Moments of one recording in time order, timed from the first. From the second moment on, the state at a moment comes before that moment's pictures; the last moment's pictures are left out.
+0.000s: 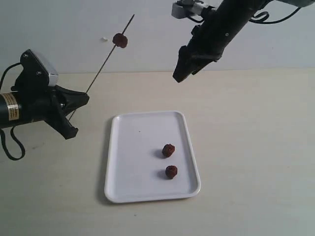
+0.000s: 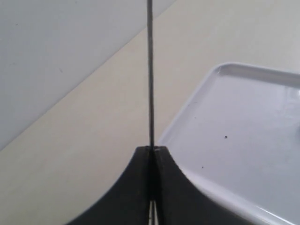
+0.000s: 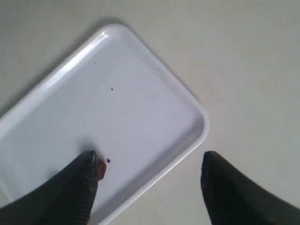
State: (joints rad) left arm -0.13 1.81 -0.76 0.95 -0.73 -0.24; right arm 0.12 2.19 -1.99 0.47 1.22 -0.70
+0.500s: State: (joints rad) left arm -0.12 1.81 -0.76 0.87 -0.62 -0.39; right arm 0.22 2.19 -1.81 0.39 1.22 -0.89
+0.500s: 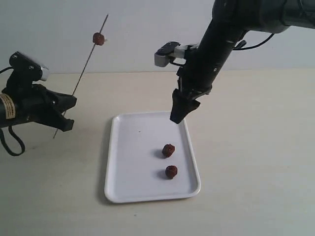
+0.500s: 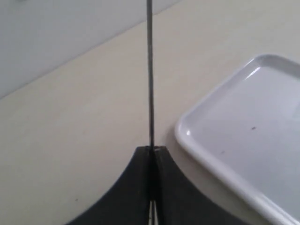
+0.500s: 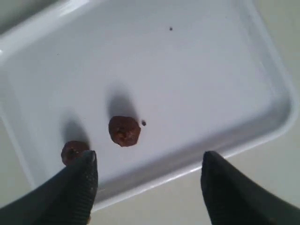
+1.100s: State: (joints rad) left arm -0.13 1.78 -0.81 0.94 -0.33 -0.48; right arm 0.30 2.19 -1.81 0.26 1.22 -0.64
